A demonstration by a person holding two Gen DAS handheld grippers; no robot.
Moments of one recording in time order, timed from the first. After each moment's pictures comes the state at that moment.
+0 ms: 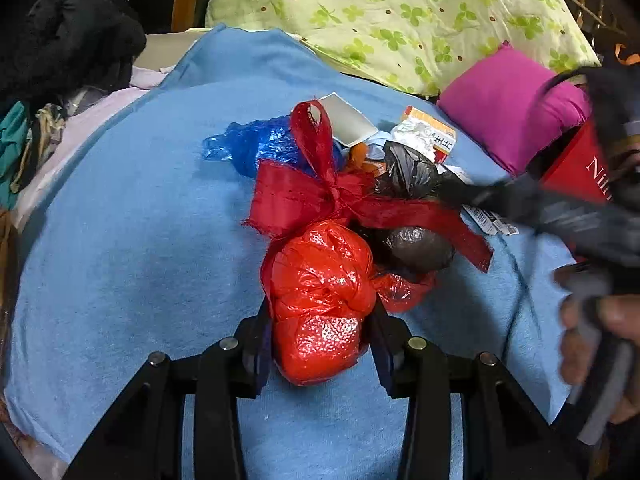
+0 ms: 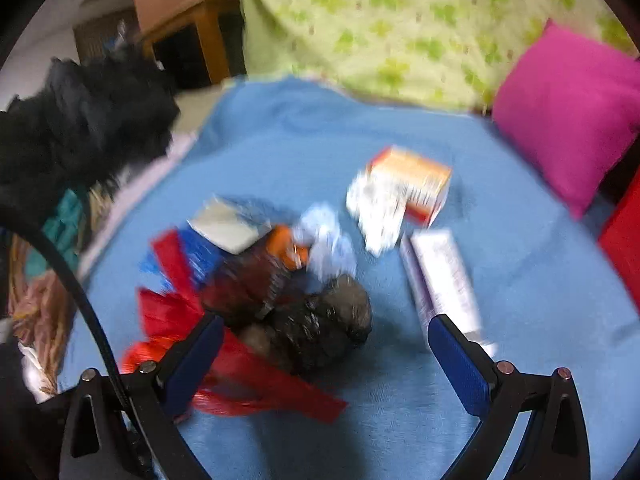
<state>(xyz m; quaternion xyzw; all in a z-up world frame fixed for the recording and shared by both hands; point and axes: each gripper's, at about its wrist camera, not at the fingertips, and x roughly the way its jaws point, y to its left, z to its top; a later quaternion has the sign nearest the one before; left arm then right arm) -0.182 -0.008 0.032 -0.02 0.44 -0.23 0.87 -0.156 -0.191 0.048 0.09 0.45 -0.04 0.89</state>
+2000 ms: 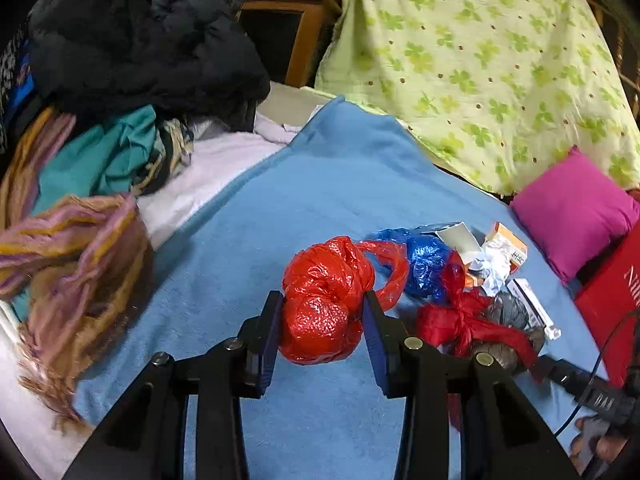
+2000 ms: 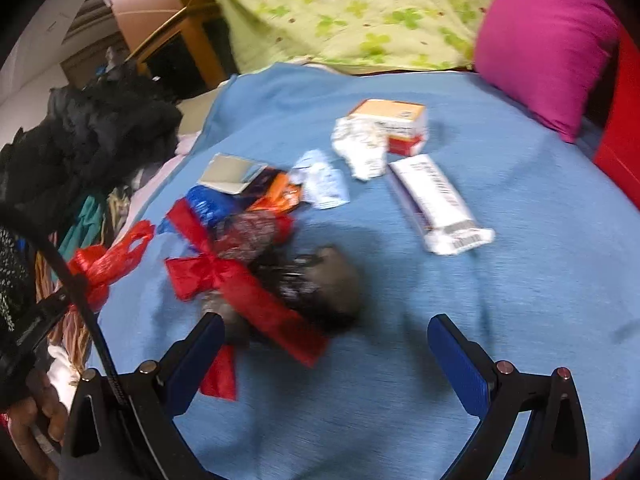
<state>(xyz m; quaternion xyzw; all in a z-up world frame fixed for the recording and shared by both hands) -0.169 0.090 0.064 -0.11 0.35 -0.08 0.93 -0.224 -0.188 0.050 0.14 0.42 -0.01 0.90</state>
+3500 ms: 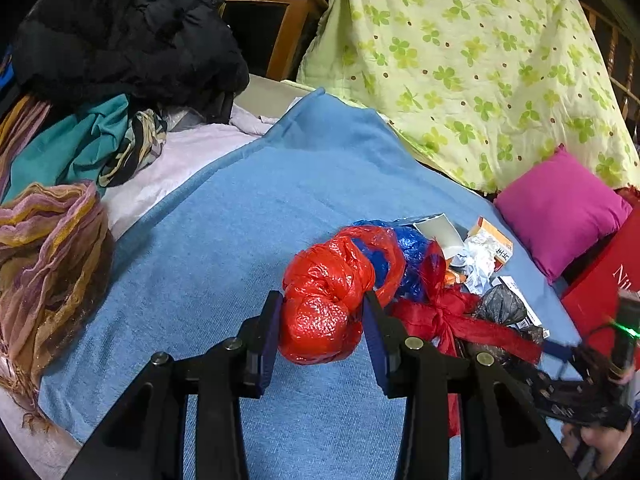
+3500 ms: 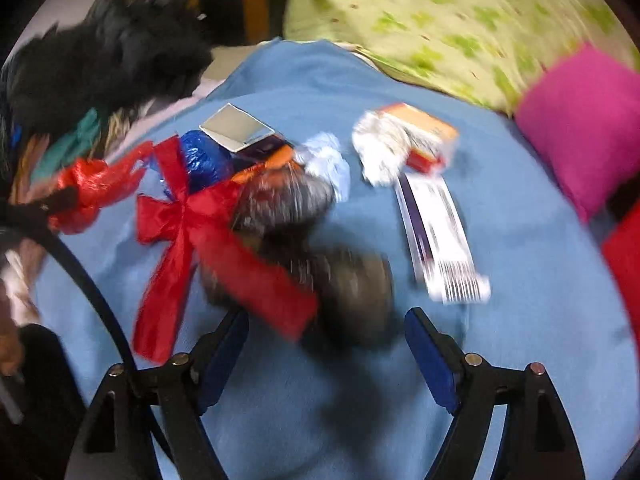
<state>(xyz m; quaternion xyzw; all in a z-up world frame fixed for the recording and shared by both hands) -0.163 0.076 0.053 -0.12 0.34 -0.12 0.92 -0.193 -0.189 0.035 -0.04 0.43 0.01 0.90</state>
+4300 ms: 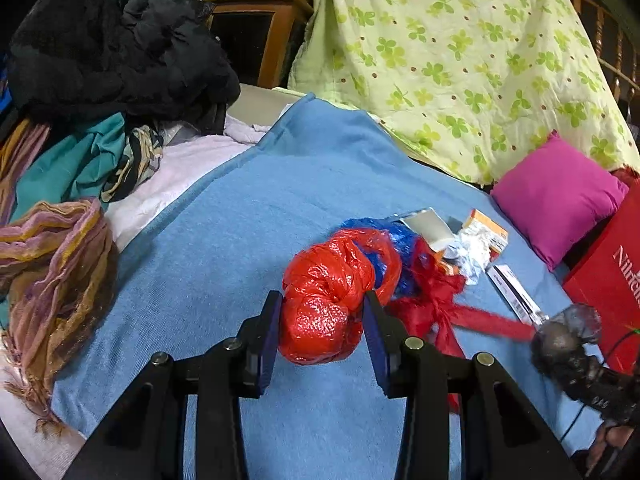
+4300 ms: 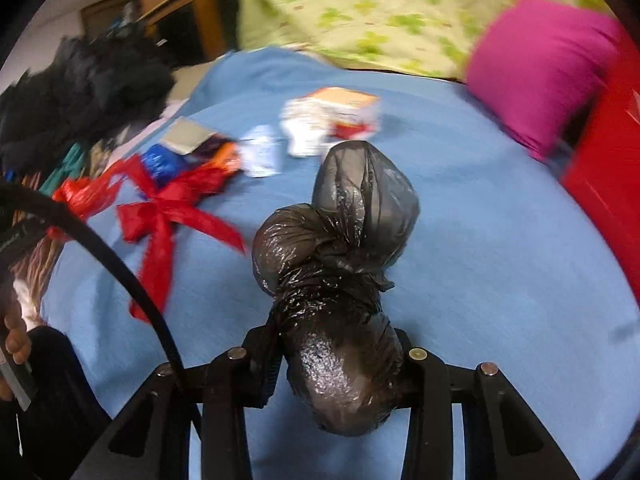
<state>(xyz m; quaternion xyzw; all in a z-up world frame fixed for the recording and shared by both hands) -0.183 0.063 0.062 -0.08 0.33 -0.12 0.93 -0.281 -0.271 0.043 0.09 0.43 -0.05 0.90</state>
